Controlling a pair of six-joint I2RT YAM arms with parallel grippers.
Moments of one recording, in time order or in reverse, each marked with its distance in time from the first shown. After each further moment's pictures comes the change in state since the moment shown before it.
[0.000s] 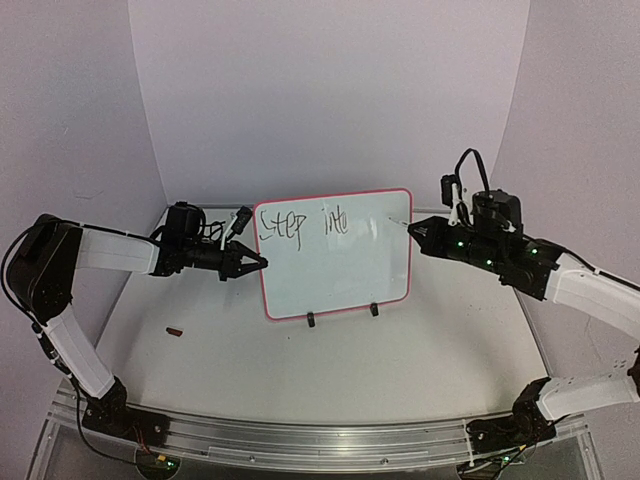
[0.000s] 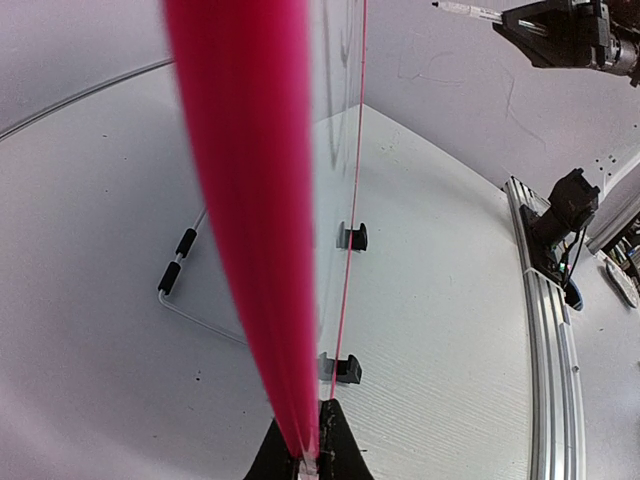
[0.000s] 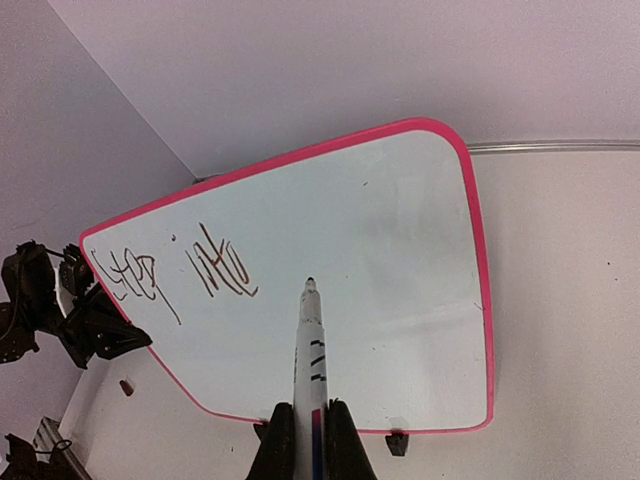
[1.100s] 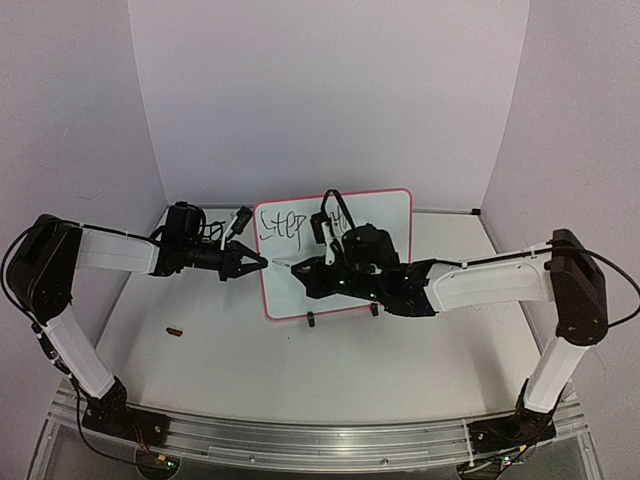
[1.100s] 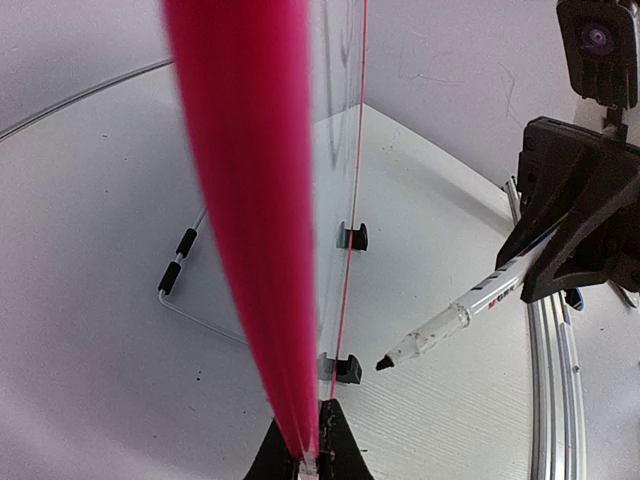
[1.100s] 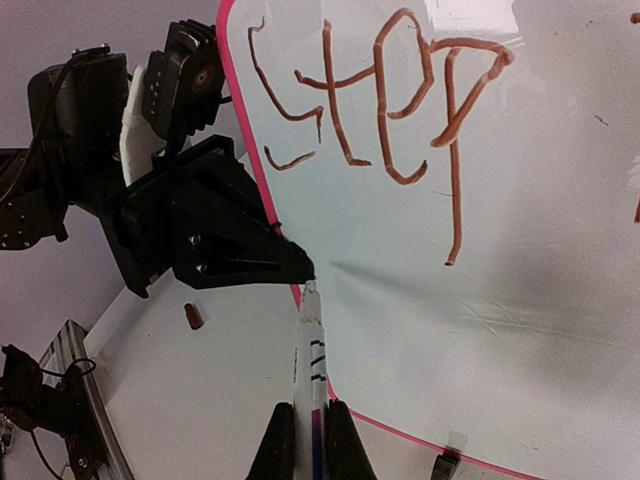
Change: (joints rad) left arm -0.001 -0.002 0.000 0.000 -0.002 0.000; right arm 0.356 0.619 0.223 0.387 -0.001 -0.026
